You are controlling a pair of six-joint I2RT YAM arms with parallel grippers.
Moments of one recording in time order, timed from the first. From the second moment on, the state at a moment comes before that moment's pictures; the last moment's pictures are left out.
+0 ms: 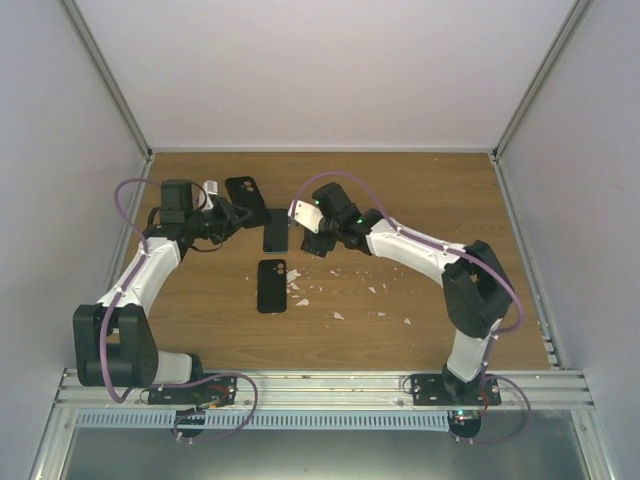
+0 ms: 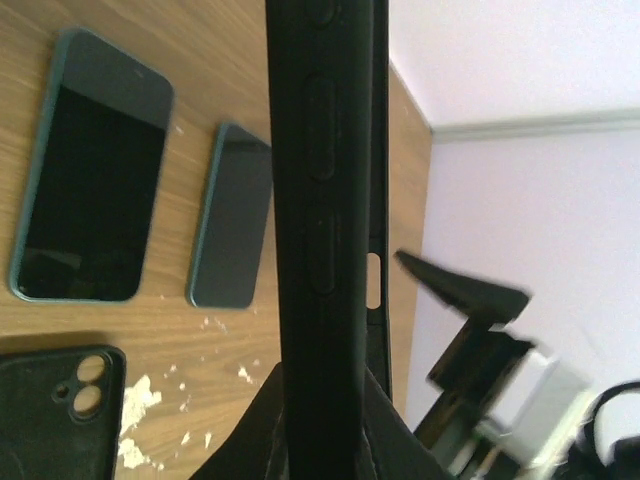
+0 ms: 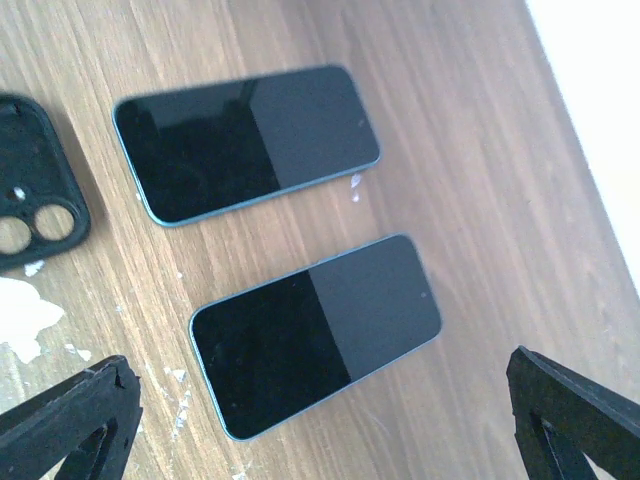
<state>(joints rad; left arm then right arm) 0.01 1.35 0.94 -0.27 0.73 -0.86 0.74 1.84 1.35 -0.33 0.06 -0.61</state>
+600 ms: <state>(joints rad) -0.16 1.18 0.55 -0.29 0.97 -0.64 0.69 1.73 1.31 -0.33 0.11 -0.59</state>
